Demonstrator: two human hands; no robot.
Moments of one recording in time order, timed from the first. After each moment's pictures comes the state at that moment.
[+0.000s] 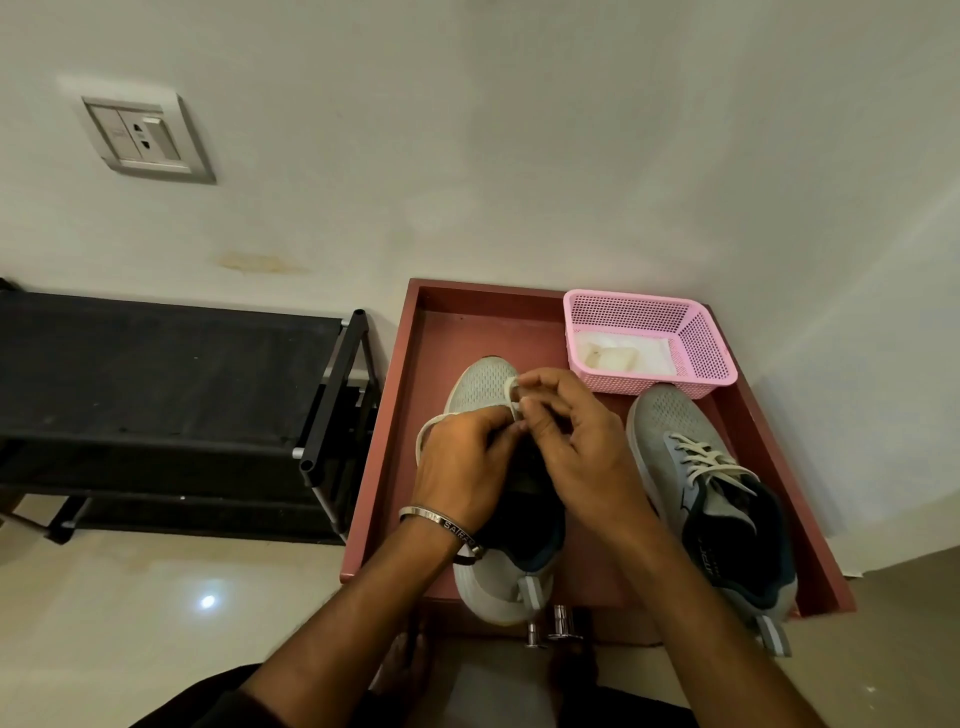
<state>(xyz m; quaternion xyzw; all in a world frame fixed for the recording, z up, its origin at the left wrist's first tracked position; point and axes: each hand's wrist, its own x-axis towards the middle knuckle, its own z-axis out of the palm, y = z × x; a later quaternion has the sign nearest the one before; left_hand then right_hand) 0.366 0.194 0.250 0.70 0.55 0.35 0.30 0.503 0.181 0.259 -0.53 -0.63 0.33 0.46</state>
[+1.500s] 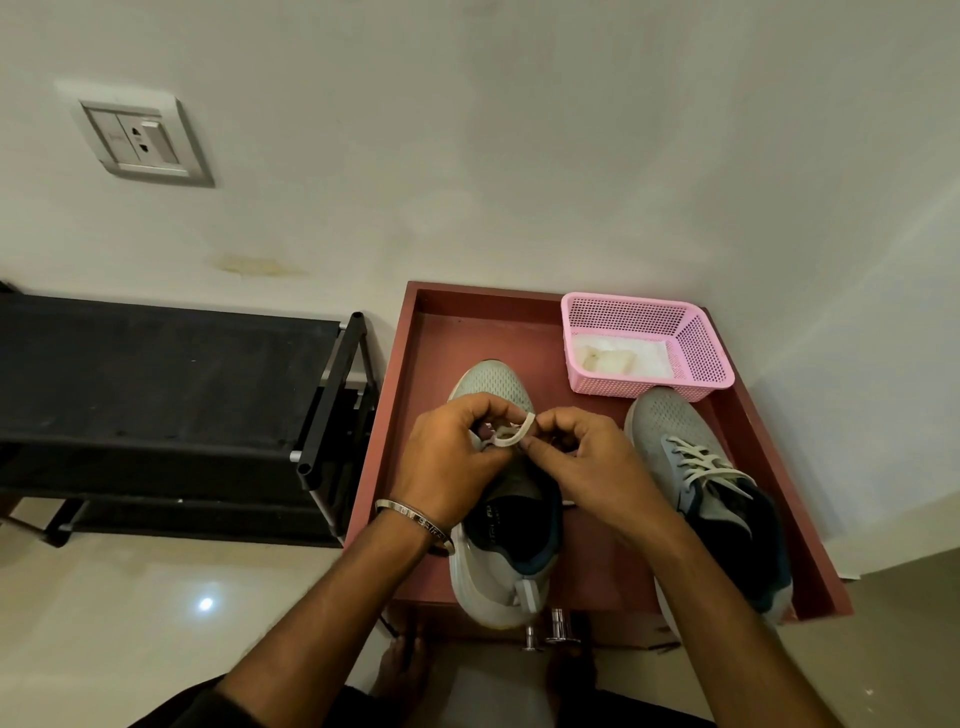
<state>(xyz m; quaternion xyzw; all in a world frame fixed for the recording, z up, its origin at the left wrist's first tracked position) 0.355 0.197 0.259 0.69 0.51 0.39 0.35 0.523 0.185 0.251 -0.60 -0.62 0.36 0.36</state>
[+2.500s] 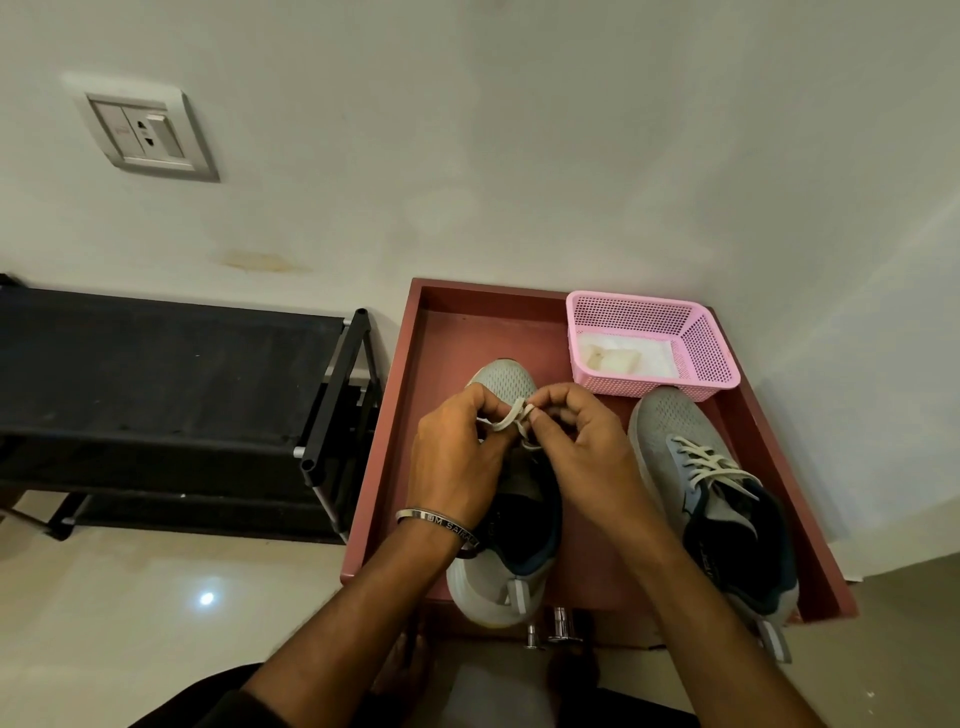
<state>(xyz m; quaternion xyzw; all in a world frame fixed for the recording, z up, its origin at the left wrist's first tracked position) 0.366 0.194 0.251 0.62 0.56 0.44 0.33 0.505 0.183 0.259 -0.59 -0.56 0.36 0.46</state>
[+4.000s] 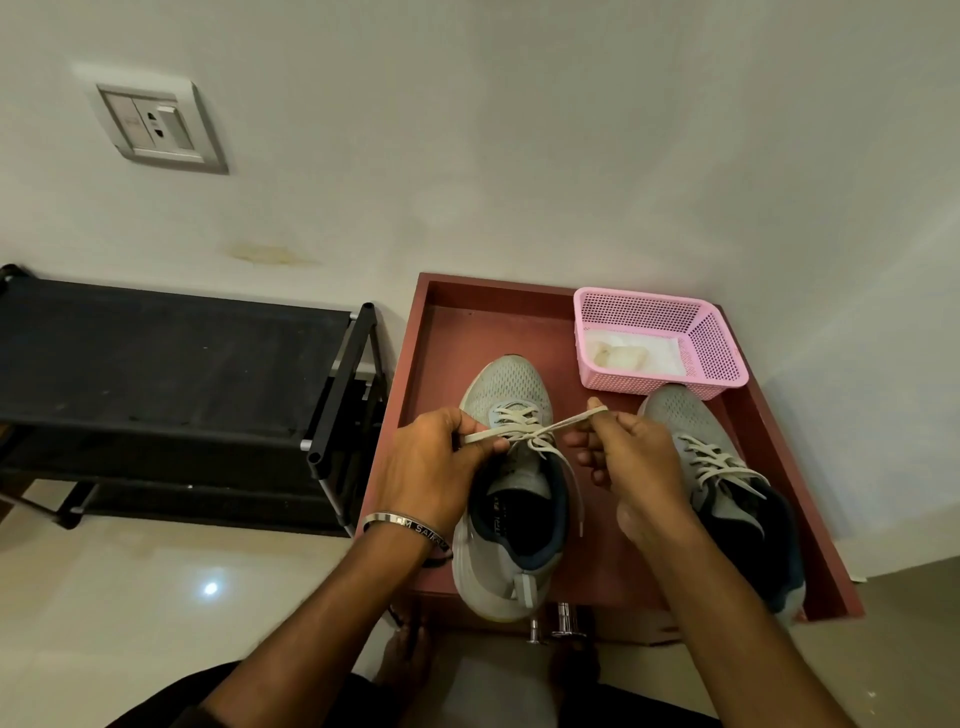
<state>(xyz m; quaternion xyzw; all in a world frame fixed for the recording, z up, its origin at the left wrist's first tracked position) 0.339 0.182 0.265 0.59 0.64 0.33 0.36 0.522 0.189 0.245 -0.69 -0.30 0.44 0.50</state>
